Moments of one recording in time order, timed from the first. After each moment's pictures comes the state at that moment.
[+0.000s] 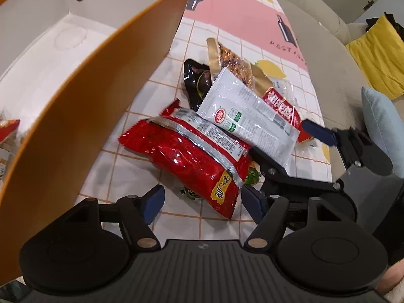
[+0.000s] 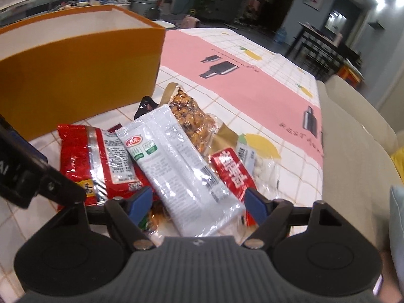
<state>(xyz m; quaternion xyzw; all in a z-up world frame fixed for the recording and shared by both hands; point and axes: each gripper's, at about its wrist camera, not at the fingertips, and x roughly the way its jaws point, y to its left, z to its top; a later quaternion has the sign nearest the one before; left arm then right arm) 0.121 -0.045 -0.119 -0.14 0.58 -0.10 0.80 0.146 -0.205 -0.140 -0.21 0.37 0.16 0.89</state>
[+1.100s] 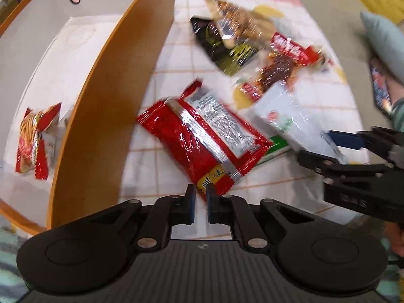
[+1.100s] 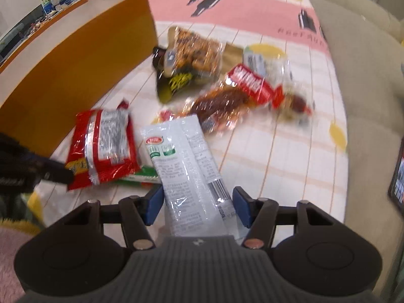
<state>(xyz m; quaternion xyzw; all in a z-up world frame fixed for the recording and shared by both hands) 0.083 -0.039 -0.113 0.02 0.63 -0.11 0.77 0.091 -0.221 -0.127 -0.03 0.54 0.13 0.83</state>
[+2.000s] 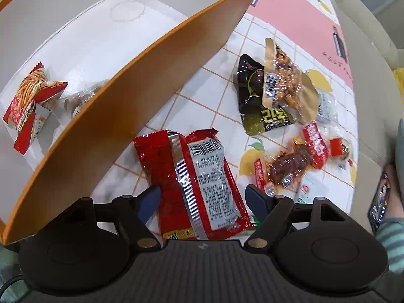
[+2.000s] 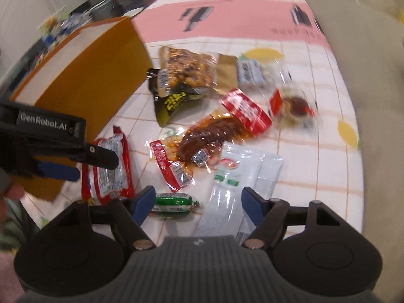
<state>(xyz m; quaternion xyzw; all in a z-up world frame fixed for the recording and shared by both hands) 0.129 -0.036 -0.125 -0.17 0.62 0.03 0.77 0.112 -0.243 -0.133 0.07 0.52 0.13 0.84</state>
